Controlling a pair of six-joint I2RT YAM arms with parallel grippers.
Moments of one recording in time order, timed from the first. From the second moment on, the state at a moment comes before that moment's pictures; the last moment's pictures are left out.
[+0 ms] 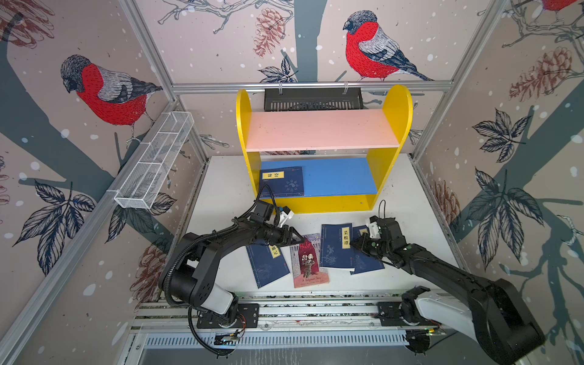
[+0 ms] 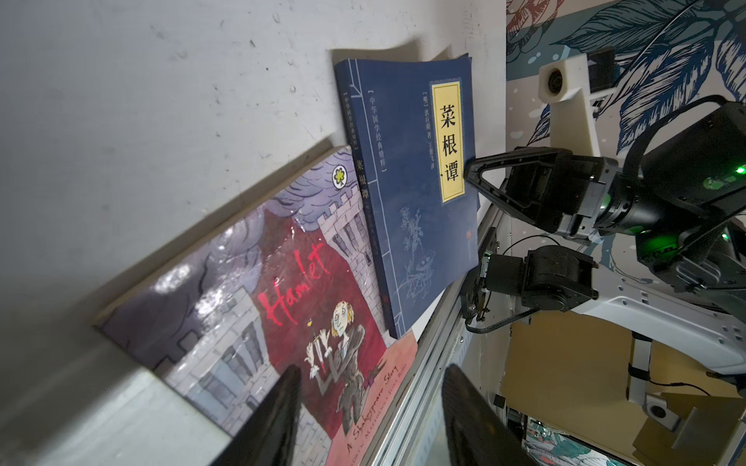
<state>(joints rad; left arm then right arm) -0.40 1.50 0.69 -0.23 0.90 -0.40 0.39 1.10 0.35 -0.07 -0.44 0.79</state>
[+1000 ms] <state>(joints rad) -0.32 1.33 0.52 -0.02 0.95 -0.52 0.29 1.04 0.35 0.15 -0.81 0.87</state>
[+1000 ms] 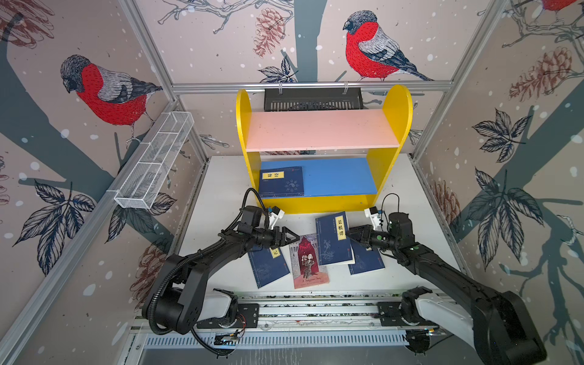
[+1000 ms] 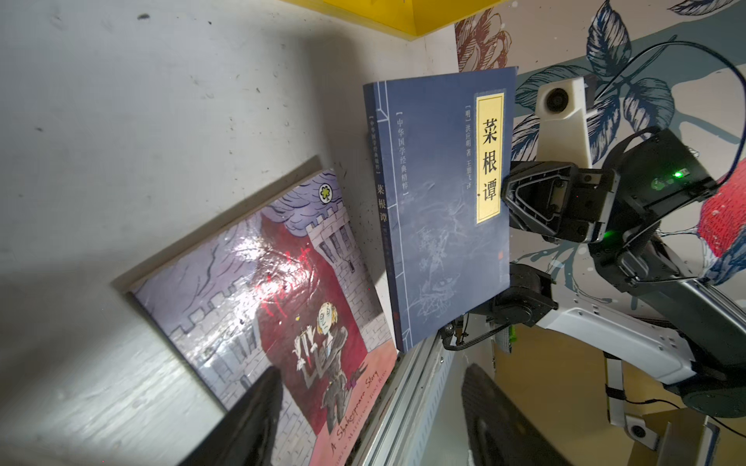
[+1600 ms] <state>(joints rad) -0.34 1.34 0.45 0.27 1.11 -0.75 0.48 1.08 0.41 0.33 -0.89 0.99</state>
